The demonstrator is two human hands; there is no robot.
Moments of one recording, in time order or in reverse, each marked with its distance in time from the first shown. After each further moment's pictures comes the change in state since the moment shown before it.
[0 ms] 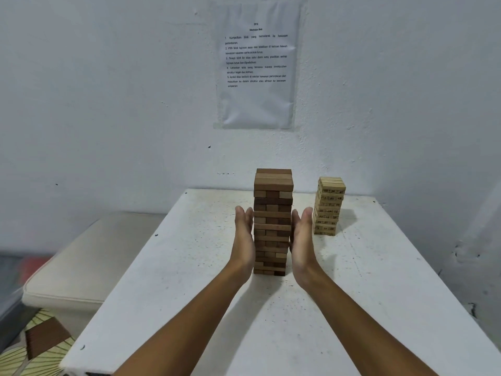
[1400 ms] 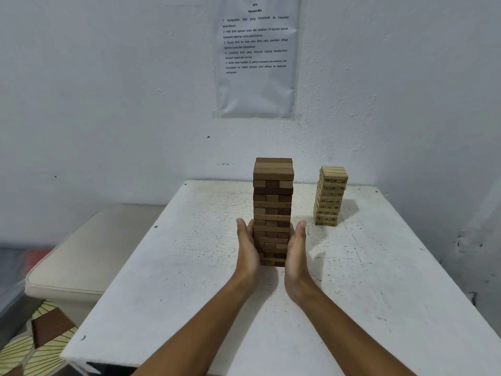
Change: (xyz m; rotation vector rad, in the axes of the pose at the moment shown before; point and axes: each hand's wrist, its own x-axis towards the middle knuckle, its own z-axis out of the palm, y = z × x) left_hand -0.010 -0.044 0.000 -0.033 -0.007 -0.038; right_hand -0.015 0.038 0.007 0.074 0.060 0.042
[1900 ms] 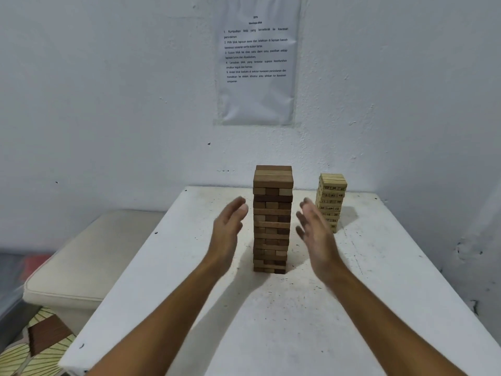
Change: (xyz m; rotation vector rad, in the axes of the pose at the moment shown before) left_hand 0.008 0.063 -0.030 0.137 0.001 0.196; right_hand 0.011 -0.058 -0.031 -0.152 -0.064 -0.128
